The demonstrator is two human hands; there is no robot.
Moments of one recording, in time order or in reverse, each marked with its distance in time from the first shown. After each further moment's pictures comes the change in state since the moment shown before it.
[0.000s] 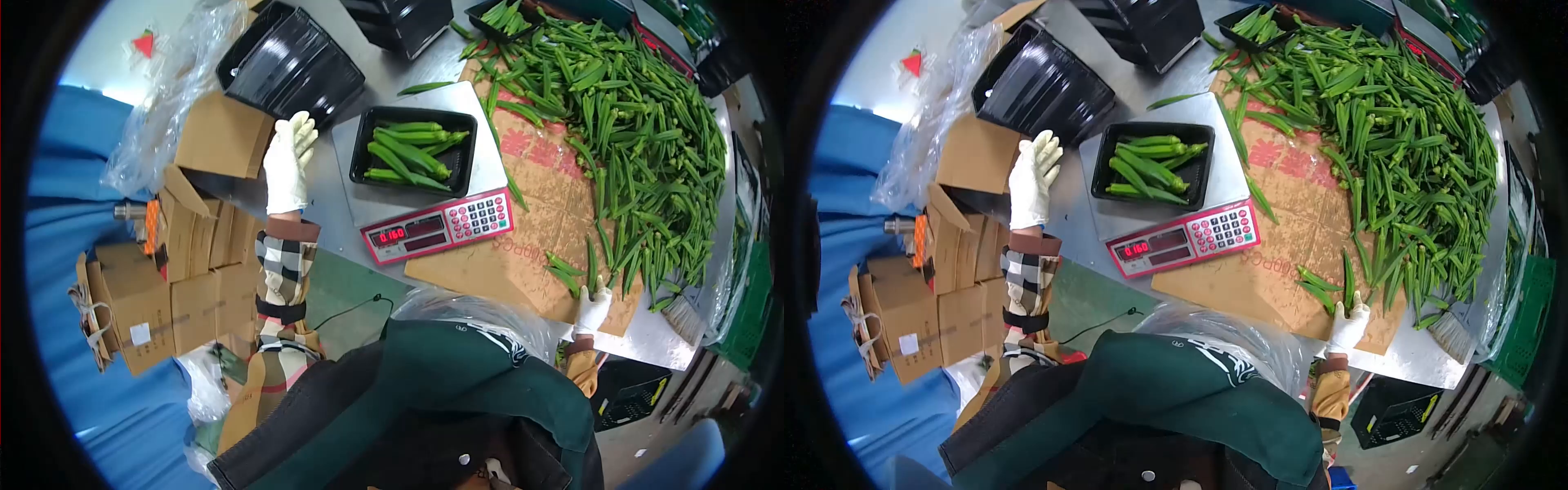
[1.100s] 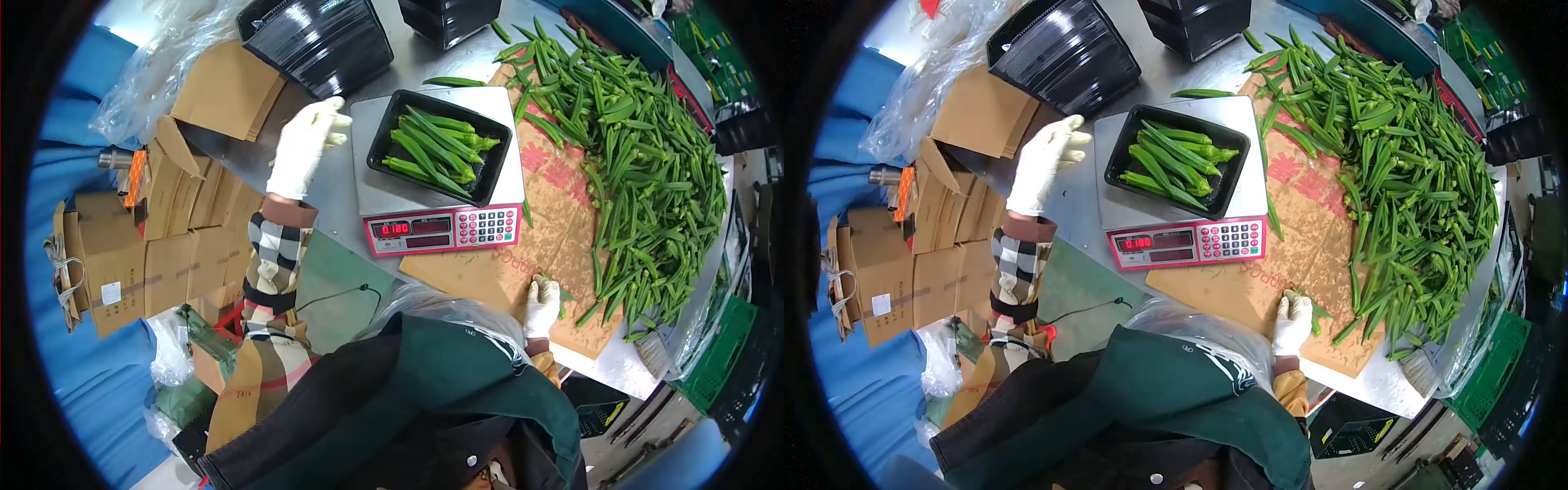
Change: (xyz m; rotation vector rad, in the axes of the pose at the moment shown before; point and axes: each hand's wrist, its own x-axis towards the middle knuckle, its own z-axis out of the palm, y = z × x) left_hand -0.014 -0.001 -0.007 0.265 -0.122 0.058; right_hand -0.024 -0.108 0.049 0.255 -0.278 -0.178
